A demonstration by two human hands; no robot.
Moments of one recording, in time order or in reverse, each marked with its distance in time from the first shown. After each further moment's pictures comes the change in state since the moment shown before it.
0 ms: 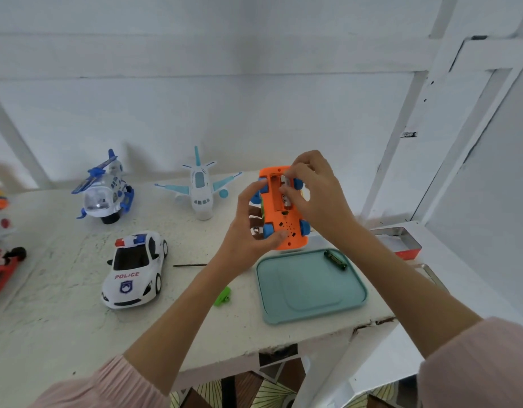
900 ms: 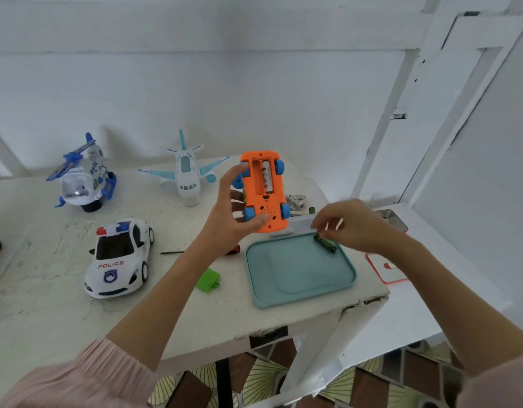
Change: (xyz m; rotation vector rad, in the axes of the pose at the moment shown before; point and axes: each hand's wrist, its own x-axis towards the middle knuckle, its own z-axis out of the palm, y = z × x) left_hand 0.005 -0.011 -0.011 0.062 -0.026 0.000; right_hand -0.059 0.043 -0.049 0.075 -0.600 0.301
